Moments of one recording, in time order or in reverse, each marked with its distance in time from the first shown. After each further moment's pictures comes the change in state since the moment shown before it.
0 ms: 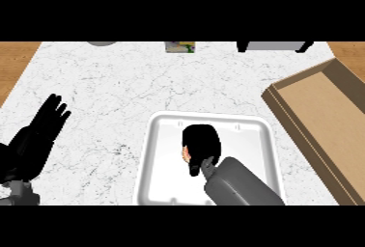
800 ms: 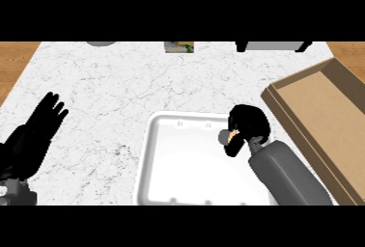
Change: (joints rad) left arm -0.015 -0.003 0.028 -0.004 0.007 -0.016 0.028; right arm 0.035 -0.186 -0.248 0.029 0.049 -0.047 -0.140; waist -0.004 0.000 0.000
